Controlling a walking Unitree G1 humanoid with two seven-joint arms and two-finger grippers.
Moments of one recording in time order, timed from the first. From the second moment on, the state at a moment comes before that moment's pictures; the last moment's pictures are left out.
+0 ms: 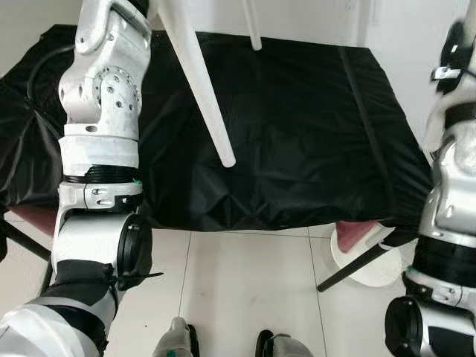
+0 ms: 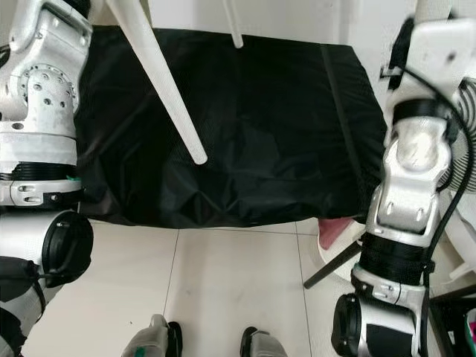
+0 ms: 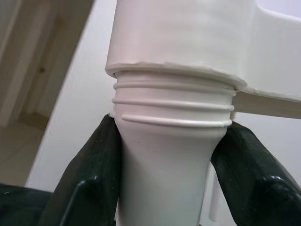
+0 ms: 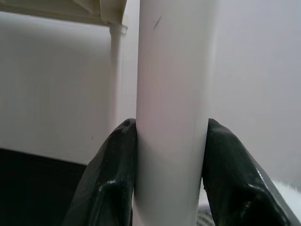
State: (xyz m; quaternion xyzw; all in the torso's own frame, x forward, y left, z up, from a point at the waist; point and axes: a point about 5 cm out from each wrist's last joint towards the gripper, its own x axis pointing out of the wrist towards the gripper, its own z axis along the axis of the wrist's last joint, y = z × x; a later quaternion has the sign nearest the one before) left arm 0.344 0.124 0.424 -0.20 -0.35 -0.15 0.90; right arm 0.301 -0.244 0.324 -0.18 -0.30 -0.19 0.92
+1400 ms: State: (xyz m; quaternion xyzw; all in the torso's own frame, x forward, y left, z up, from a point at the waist) left arm 0.308 0.142 0.349 -0.10 -0.31 -0.14 0.94; right arm 0.340 -0.180 0.213 0.02 -0.18 0.04 0.98
